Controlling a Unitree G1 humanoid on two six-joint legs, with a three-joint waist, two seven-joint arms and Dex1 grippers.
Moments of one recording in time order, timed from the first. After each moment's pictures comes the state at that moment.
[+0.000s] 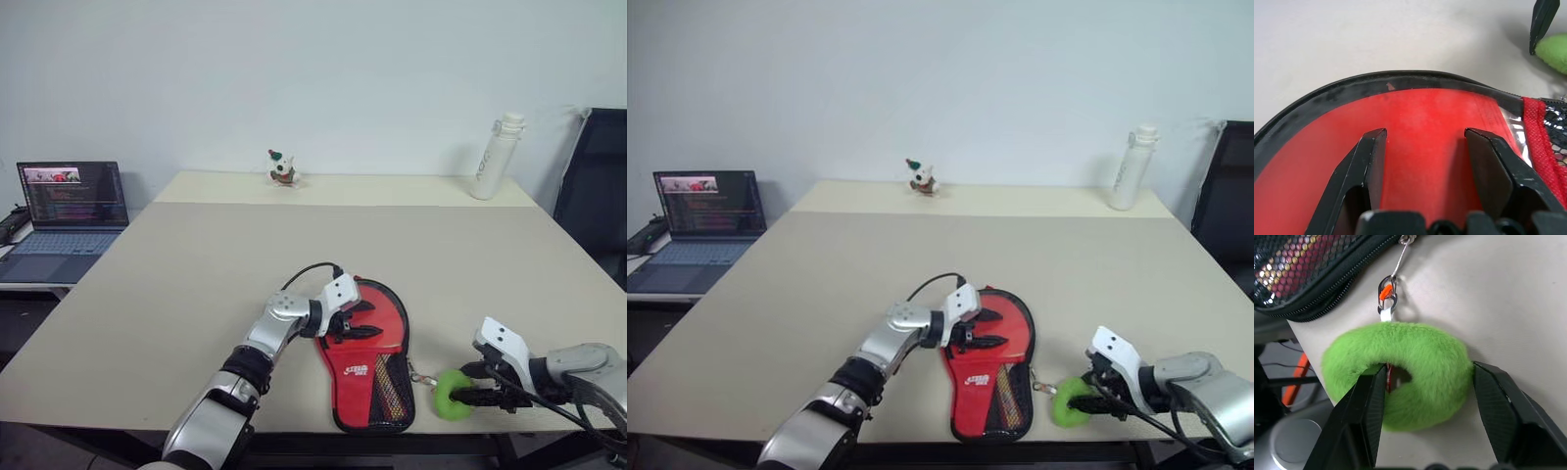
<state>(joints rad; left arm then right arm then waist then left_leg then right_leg) -0.80 0.20 -0.28 0.74 0.01 -0.07 -1.08 -0.15 -0.97 0.10 -0.33 0.40 0.86 0.93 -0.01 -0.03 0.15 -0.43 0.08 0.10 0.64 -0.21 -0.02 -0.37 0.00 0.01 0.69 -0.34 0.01</state>
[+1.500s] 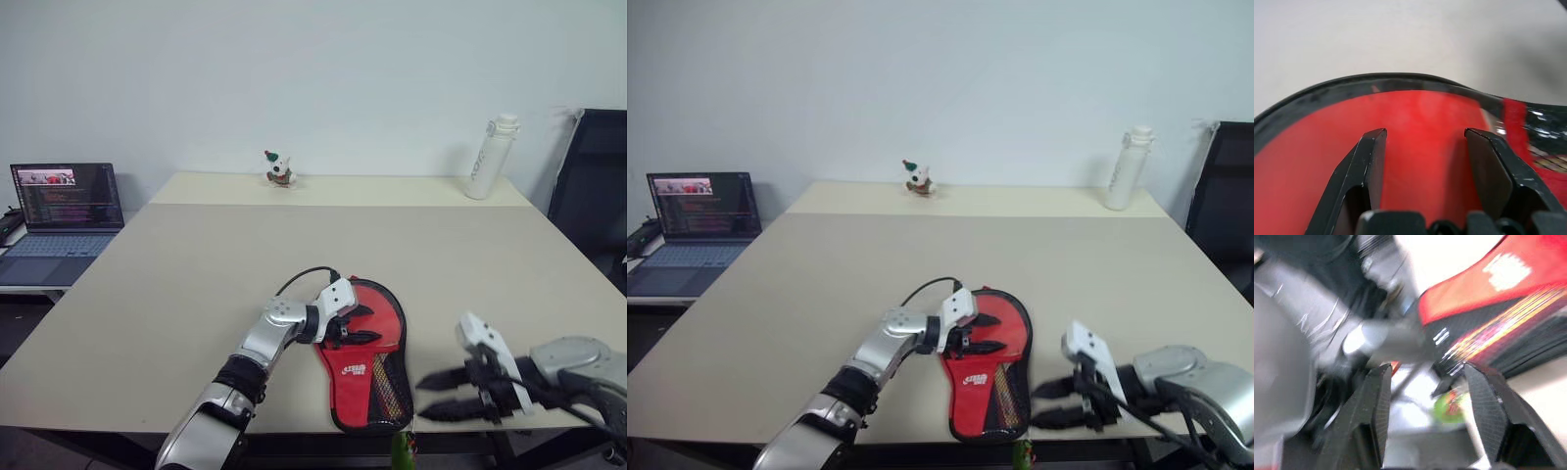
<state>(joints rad) -0.68 0.26 -0.27 0.52 -0.03 0.03 -1.09 -0.24 -0.92 0.04 -0.48 0.73 0.92 1.05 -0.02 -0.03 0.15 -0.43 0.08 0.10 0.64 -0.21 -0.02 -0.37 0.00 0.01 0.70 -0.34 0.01</state>
